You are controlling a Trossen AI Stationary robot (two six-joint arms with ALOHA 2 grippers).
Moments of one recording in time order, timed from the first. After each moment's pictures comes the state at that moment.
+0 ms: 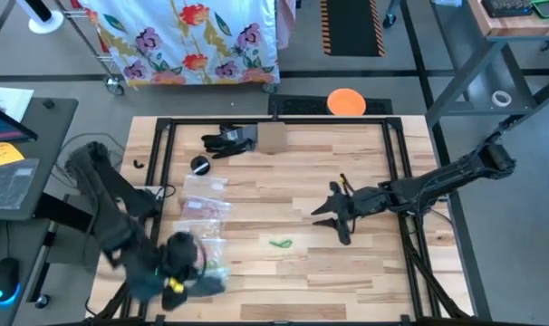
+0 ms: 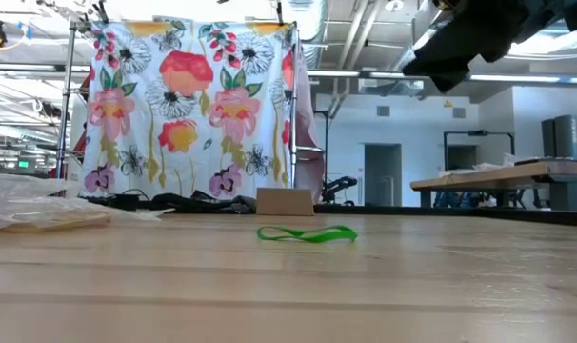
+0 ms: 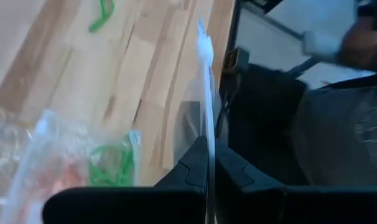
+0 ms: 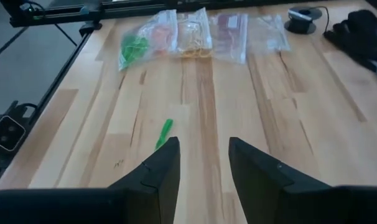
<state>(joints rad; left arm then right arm) -0.92 1.33 1.35 -0.93 -0.38 -1.14 0.26 1.12 0.58 0.08 0.13 0.21</state>
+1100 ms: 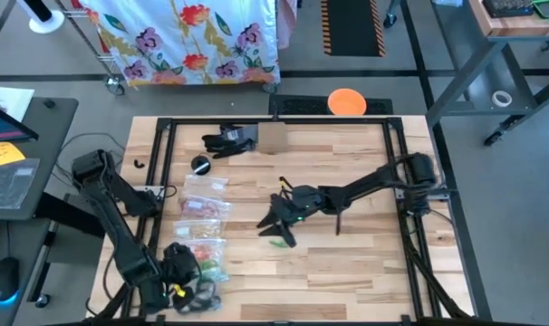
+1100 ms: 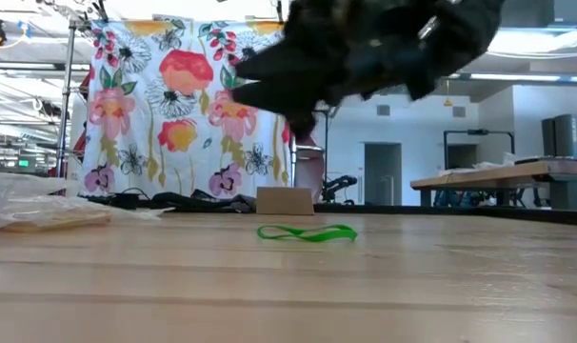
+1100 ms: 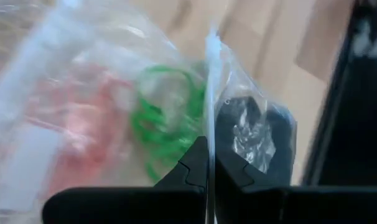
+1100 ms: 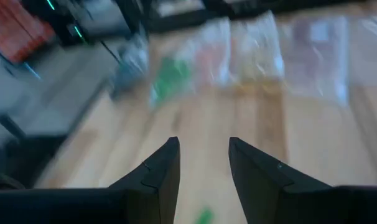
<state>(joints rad) -1.09 1.47 0.91 -0.67 -0.48 -1.51 0.09 1.91 0.96 0.70 -0.29 0.33</state>
